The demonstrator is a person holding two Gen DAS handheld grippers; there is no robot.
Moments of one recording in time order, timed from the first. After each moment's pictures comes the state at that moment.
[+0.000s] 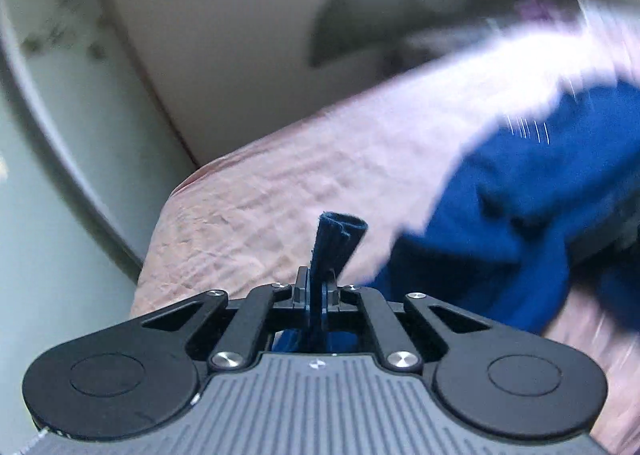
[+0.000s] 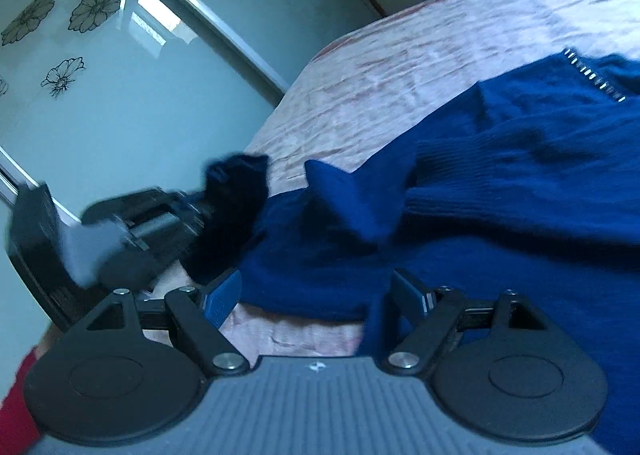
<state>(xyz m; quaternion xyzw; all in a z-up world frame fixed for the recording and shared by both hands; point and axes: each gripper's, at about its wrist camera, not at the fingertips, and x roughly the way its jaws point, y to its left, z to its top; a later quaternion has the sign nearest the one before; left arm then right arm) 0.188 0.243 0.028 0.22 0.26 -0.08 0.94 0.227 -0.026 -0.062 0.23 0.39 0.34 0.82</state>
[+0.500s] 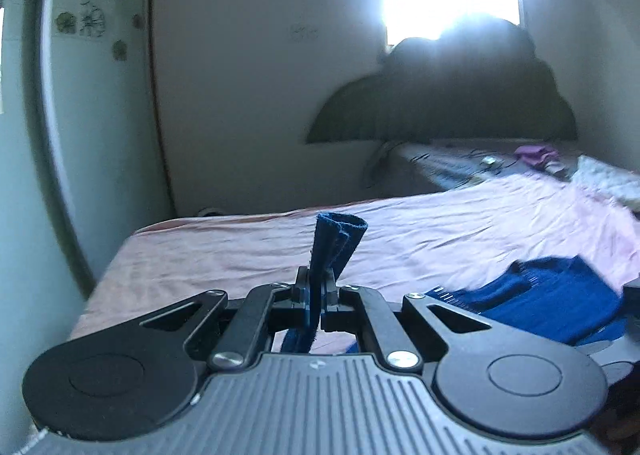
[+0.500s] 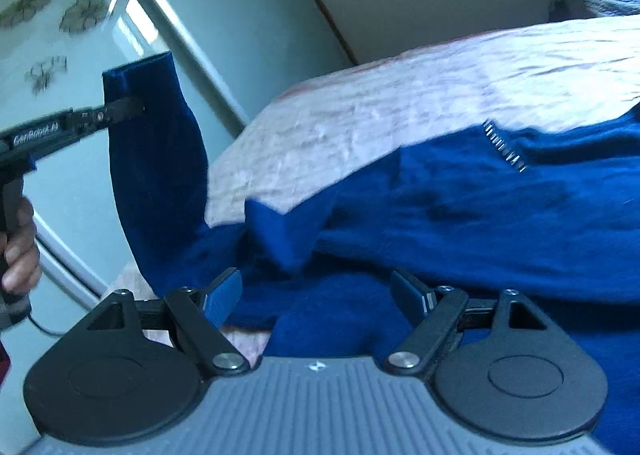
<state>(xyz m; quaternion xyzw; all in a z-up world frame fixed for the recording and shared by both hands) 0.183 0.180 0.112 0.06 0.20 -0.12 0.97 0.210 -0.079 -0.044 0.18 0.34 0.29 0.88</state>
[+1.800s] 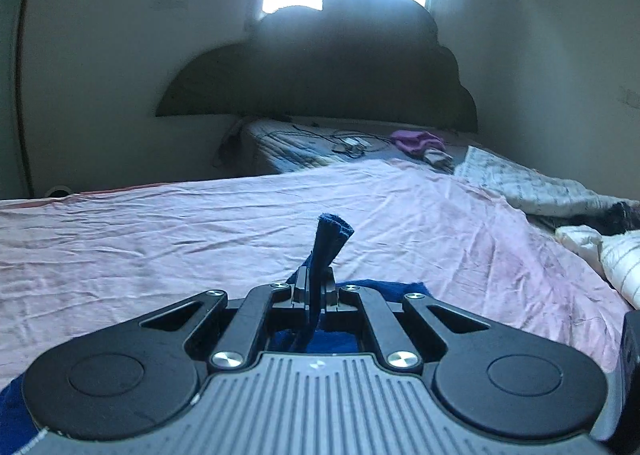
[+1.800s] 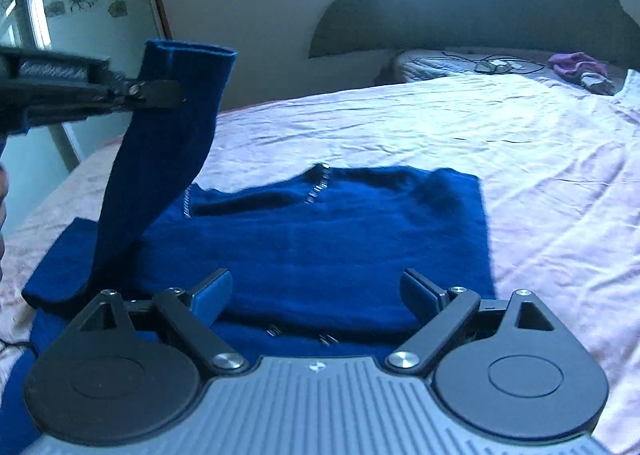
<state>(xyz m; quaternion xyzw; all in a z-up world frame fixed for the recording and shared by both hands) 0.226 -0.086 0.055 0.01 0.24 -0.27 0.93 0.162 -0.263 -0.041 0.08 0.31 0.05 0.95</state>
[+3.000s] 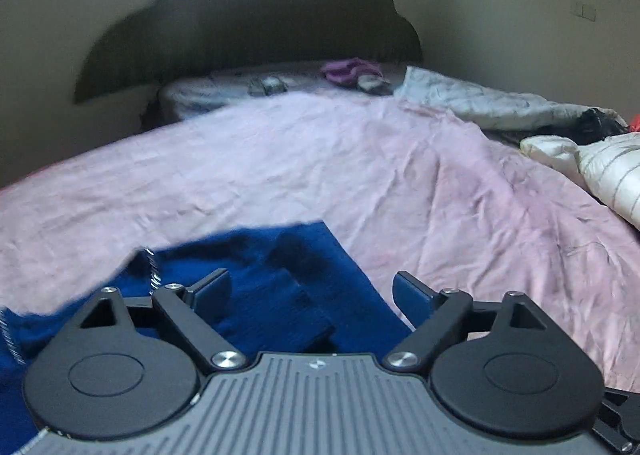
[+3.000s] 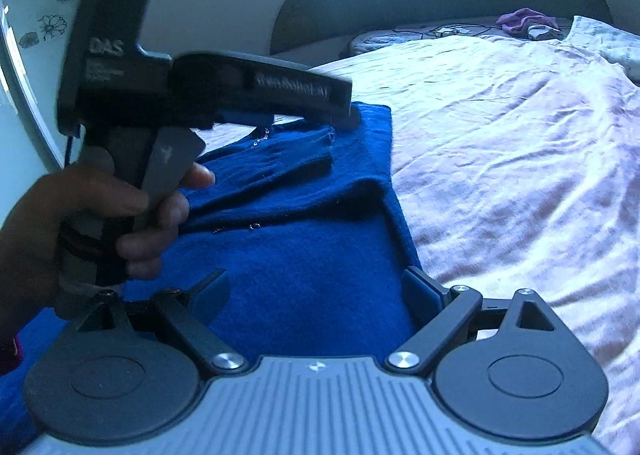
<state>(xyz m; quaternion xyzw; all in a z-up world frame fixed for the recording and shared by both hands) 0.222 -0.214 -0.018 0.11 0.27 -0.32 0.90 0.083 -0.311 -0.070 0.15 0.31 0.02 0.94</state>
